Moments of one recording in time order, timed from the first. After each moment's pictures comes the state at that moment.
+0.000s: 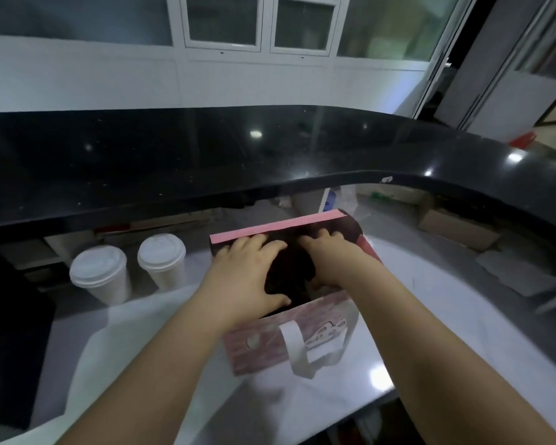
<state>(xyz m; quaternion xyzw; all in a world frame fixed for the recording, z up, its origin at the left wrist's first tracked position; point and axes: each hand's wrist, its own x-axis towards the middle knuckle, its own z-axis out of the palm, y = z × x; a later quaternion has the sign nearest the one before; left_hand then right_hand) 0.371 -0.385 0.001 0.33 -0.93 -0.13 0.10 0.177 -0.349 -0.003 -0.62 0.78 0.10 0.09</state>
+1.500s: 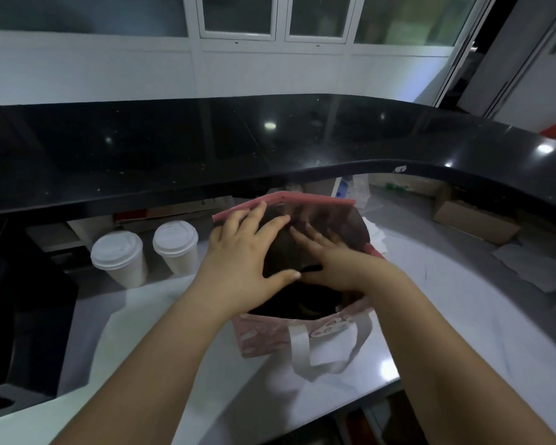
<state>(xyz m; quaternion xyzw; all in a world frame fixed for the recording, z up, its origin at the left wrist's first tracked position) 0.386 -0.374 0.005 0.37 -0.91 -0.11 0.16 0.175 -0.328 -0.015 -0.64 0.72 0.02 0.25</state>
